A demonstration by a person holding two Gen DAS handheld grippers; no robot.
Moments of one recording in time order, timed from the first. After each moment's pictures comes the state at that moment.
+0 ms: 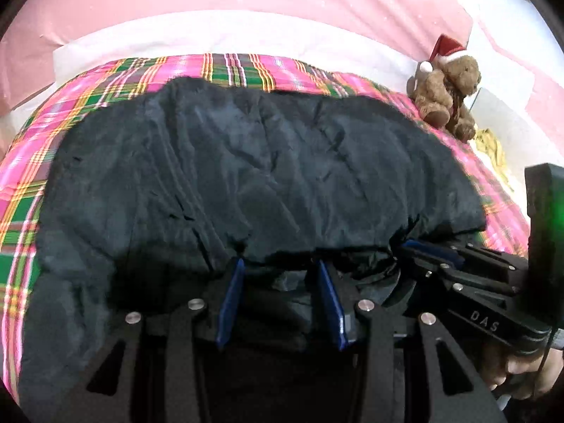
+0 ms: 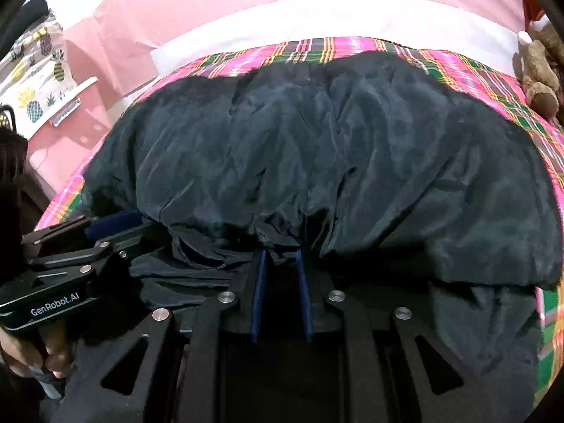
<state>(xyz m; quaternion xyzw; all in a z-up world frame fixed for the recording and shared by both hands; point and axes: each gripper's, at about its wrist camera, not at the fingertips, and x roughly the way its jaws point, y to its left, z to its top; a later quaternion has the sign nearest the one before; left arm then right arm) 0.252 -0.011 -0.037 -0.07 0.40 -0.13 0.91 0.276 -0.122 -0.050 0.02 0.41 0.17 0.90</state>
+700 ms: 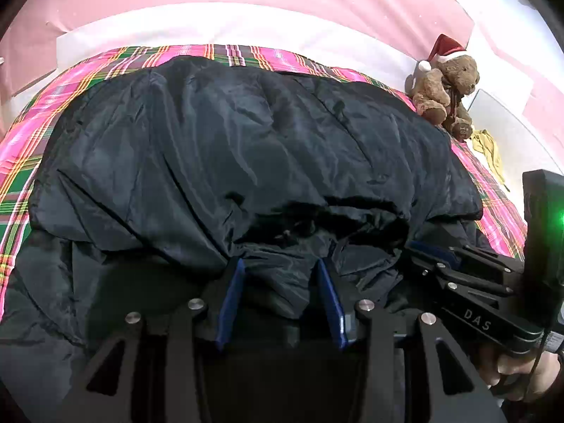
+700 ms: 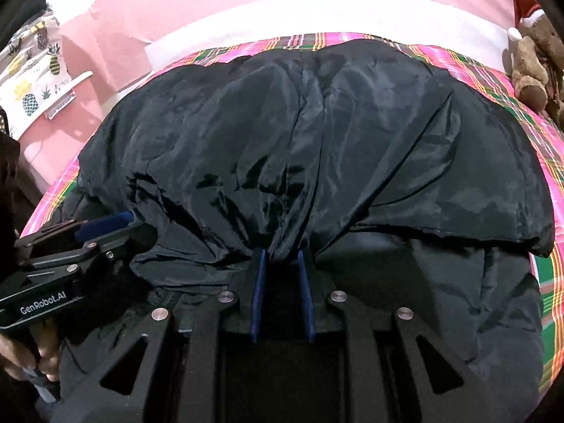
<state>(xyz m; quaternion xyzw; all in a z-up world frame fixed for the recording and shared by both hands) 0.242 -0.018 -0.058 -0.07 0.41 -0.13 0.90 0.259 -0.117 -0.067 0.00 0.41 0.15 0.90</state>
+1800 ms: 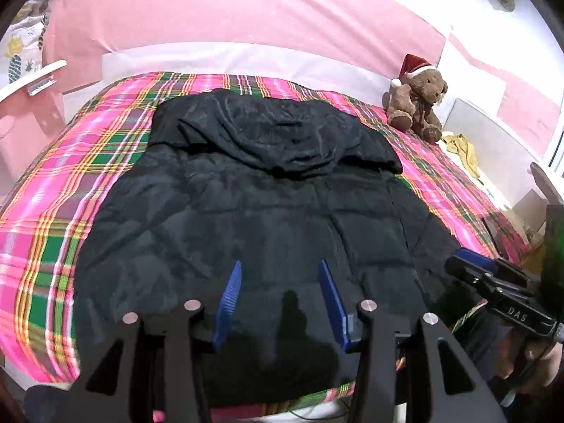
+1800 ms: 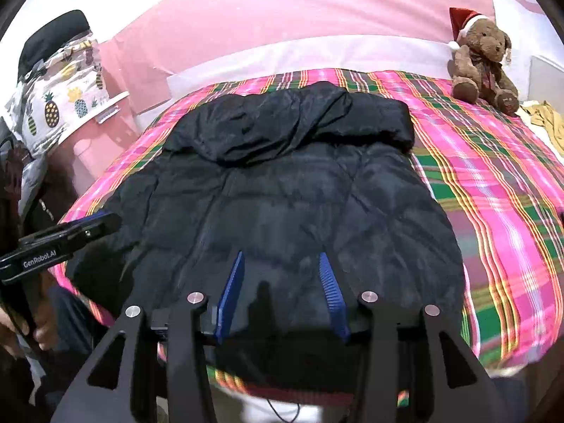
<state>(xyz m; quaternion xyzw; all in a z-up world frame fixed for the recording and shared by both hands) 0.008 -0.004 0.003 -0.07 0.36 -0.10 0.92 0.014 -0.177 -0.010 0.03 0.35 0.13 0.93</state>
